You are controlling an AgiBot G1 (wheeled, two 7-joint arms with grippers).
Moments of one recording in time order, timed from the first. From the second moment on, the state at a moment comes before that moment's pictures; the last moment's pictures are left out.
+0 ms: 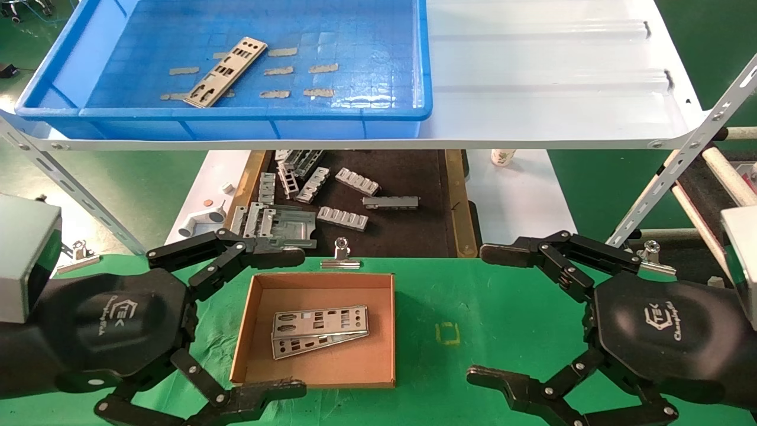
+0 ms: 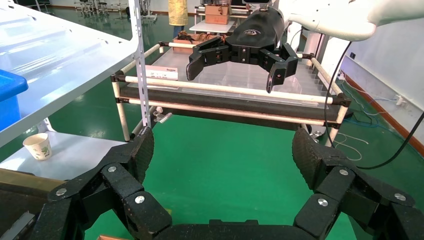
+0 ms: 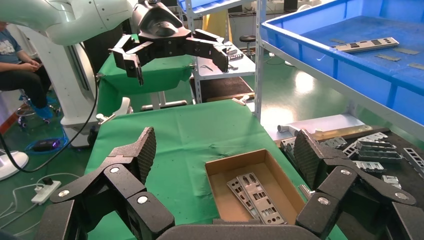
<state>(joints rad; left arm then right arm) -1.07 0.61 0.28 -1.28 0.73 1.50 -0.19 1.11 -0.55 -0.43 1.25 -0.63 -1.43 0.11</state>
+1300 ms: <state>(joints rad) -1.54 0.87 0.37 -0.74 1.01 1.25 -0.10 1.11 -0.55 -0.43 1.25 -0.63 -1.43 0.11</state>
